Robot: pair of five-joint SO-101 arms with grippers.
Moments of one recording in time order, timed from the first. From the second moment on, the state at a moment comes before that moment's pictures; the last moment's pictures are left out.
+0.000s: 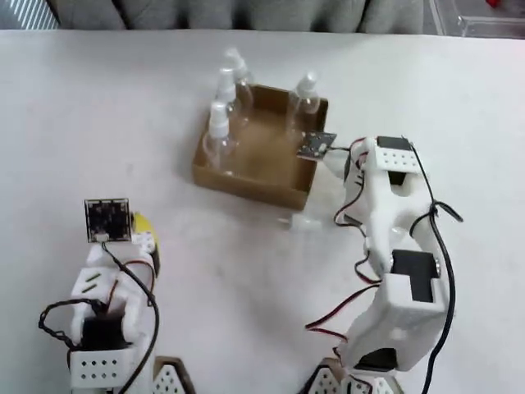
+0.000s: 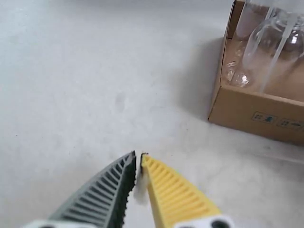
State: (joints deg) left arm -9.0 -100.4 97.2 45.8 1.9; right arm 1.7 13.8 12.3 69.1 66.6
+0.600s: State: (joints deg) left arm -9.0 -100.4 97.2 45.8 1.9; right arm 1.6 22.7 7.0 64.7 66.9
